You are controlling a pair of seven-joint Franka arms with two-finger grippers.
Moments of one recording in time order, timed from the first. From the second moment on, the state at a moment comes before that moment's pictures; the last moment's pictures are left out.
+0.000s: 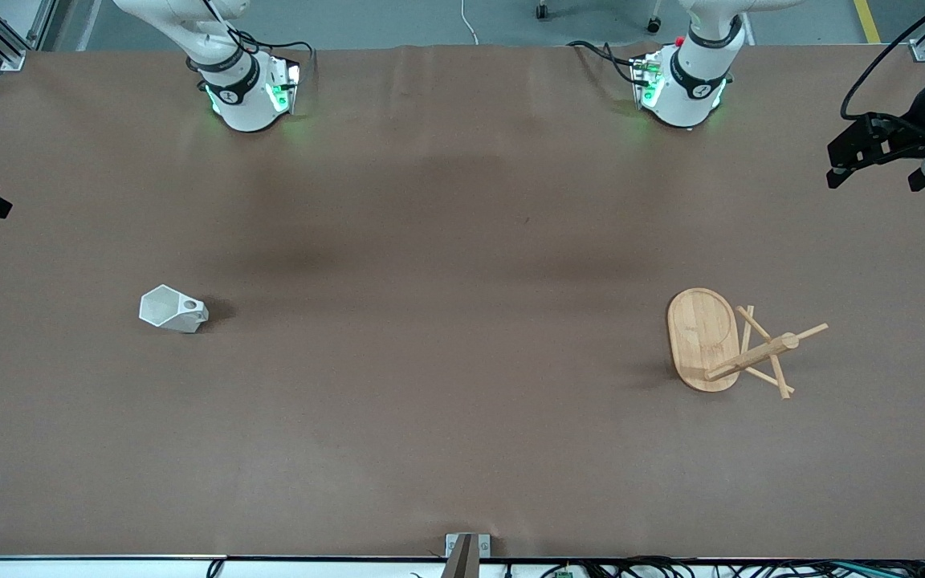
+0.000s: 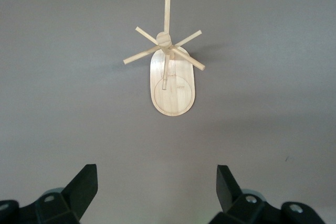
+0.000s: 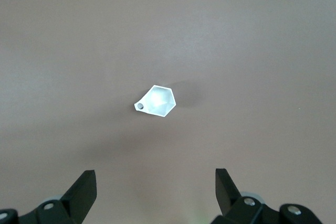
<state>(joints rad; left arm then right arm) 0.06 -0.07 -0.15 -1.54 0.02 1.52 -0.01 -0.07 0.01 -0.07 -1.48 -0.01 1.48 0.07</state>
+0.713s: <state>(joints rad) 0.06 -0.06 -0.15 -1.51 0.02 1.49 -0.01 -0.09 0.04 -0.08 -1.79 -0.01 1.82 -0.02</state>
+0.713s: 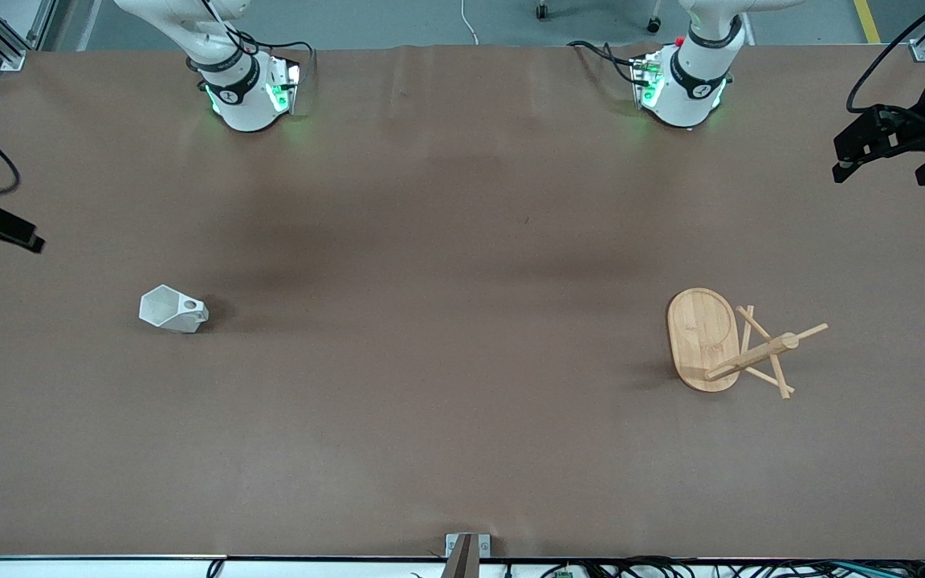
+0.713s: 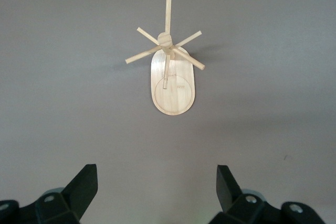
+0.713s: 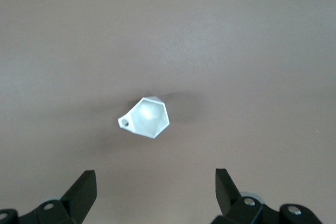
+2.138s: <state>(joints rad) 0.05 -0.05 -0.15 -1.51 0.02 1.49 -0.01 -0.11 0.31 -0.09 -2.16 -0.01 2.48 -0.14</state>
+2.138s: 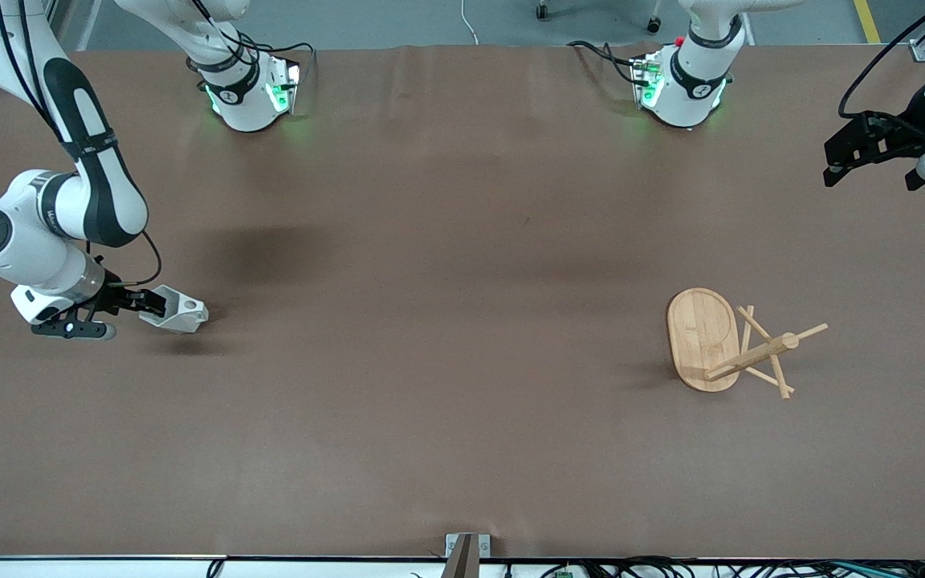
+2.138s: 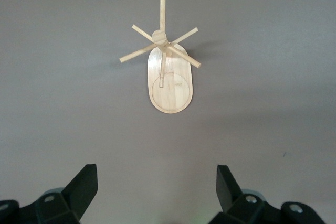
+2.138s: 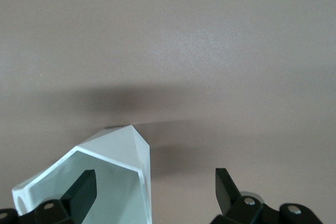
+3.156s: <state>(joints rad) 0.05 -0.05 -0.15 -1.50 0.02 1.49 -0.01 -0.11 0.35 -0.09 -2.16 0.12 2.49 -0.27</state>
